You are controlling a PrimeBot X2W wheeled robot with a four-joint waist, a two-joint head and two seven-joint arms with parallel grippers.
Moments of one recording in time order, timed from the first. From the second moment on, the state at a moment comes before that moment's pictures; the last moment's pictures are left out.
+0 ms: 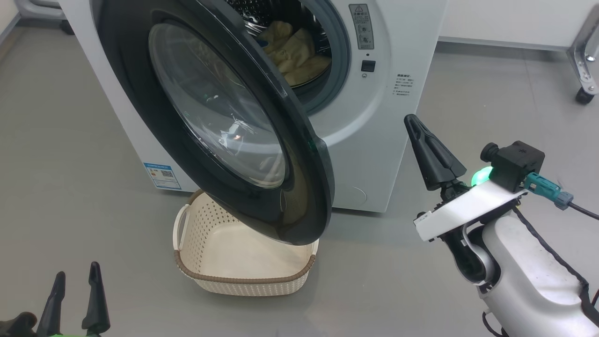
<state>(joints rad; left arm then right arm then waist) 0.02 0.20 -0.07 0.20 -0.50 -0.12 -0.25 -0.40 -0.28 0.55 0.15 0.66 0.12 -0.25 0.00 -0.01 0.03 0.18</state>
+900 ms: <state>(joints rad) 0.02 0.20 -0.10 0.22 -0.51 -0.12 -0.25 -0.44 -0.28 0.88 0.11 0.69 0.12 -0.25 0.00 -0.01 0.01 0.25</state>
